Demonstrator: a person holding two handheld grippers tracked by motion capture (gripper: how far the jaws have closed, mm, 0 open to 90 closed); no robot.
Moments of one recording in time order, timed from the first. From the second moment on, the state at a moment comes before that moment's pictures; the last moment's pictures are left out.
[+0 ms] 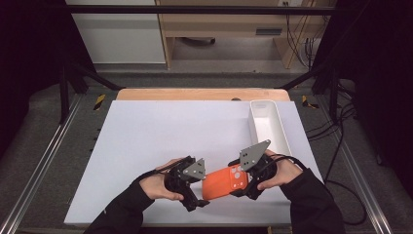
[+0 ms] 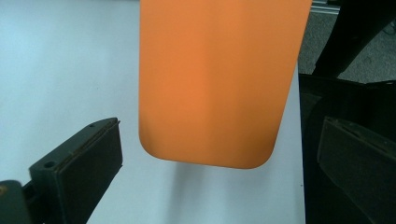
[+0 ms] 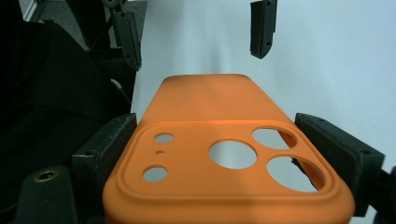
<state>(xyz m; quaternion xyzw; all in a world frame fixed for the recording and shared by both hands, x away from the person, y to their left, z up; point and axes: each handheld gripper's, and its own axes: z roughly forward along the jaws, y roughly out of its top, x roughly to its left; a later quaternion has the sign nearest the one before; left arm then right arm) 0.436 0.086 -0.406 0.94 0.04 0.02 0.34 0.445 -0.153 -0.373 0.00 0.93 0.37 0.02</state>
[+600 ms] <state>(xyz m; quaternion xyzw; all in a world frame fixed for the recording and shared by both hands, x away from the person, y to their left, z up) 0.439 0.074 -0.404 0.95 0.04 0.04 0.31 0.450 -0.140 -0.364 0.00 0.94 0.34 0.03</state>
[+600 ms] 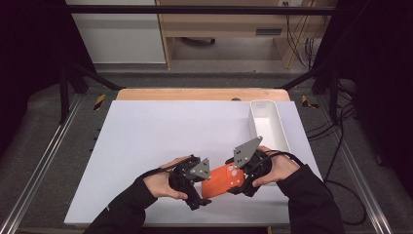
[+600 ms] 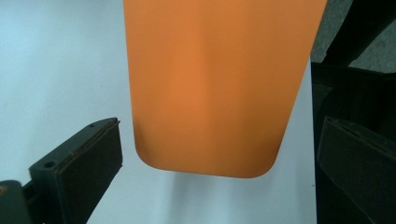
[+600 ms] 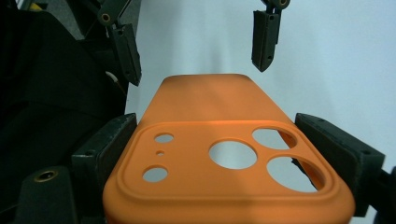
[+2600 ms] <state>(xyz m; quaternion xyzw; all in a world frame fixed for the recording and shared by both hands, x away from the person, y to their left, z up) 0.449 0.033 -0.410 0.98 -0.01 0.05 0.20 0.452 -0.112 -0.365 -0.02 0.96 0.27 0.03</state>
